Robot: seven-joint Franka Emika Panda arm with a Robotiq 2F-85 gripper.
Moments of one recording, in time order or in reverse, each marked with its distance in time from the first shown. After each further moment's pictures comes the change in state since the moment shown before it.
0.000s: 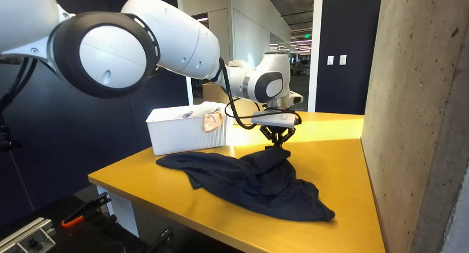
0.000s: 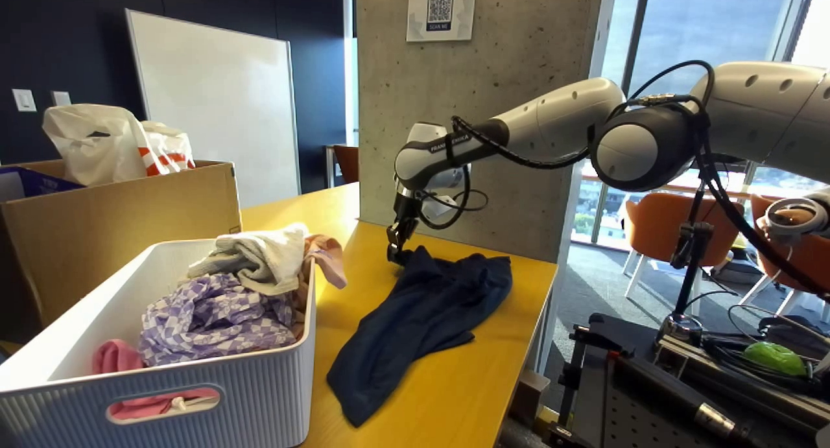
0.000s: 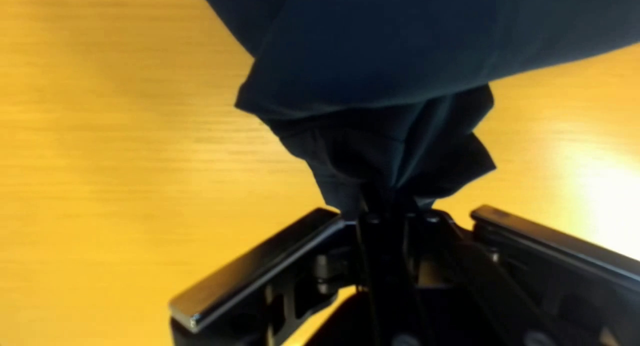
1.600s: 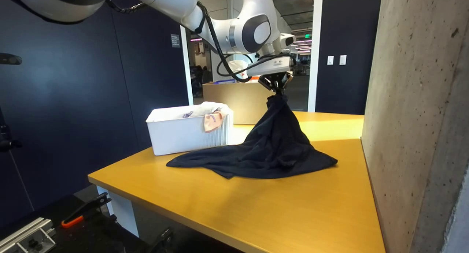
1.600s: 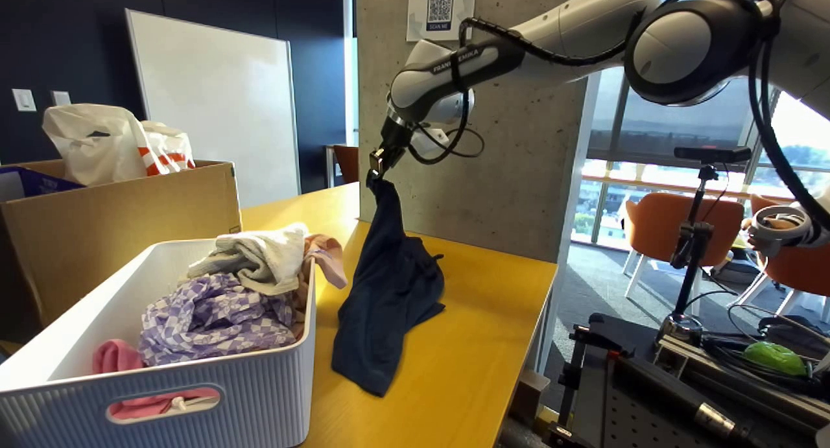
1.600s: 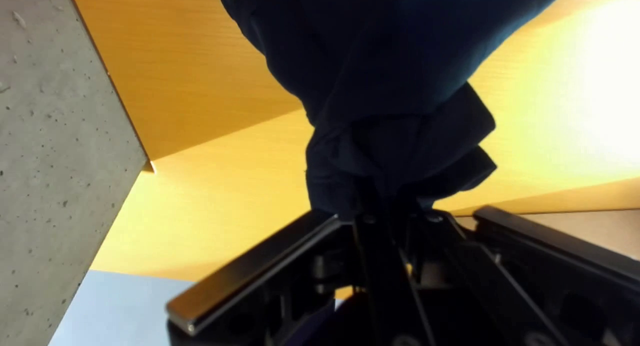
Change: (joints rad) arm 0.049 -0.355 -0.017 -0.290 -0.025 0.240 0.026
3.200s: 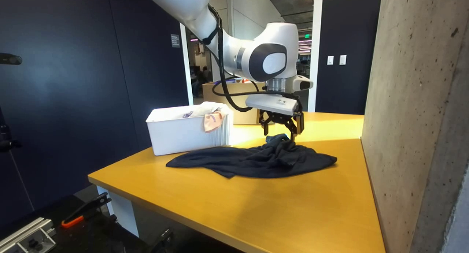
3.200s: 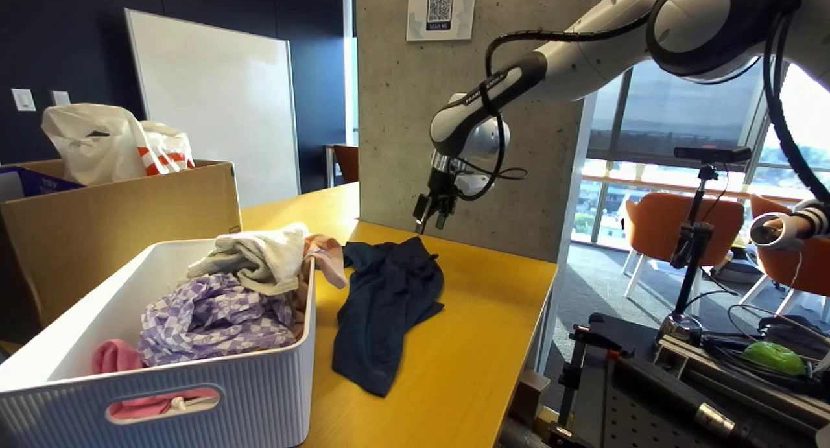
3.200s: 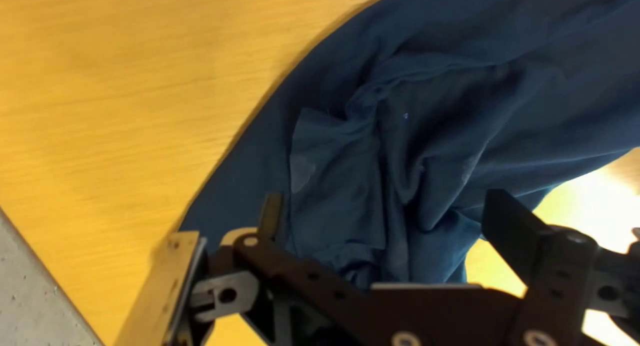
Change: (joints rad) arm -0.133 -0.113 0.029 -0.398 0.098 -0.073 0.027
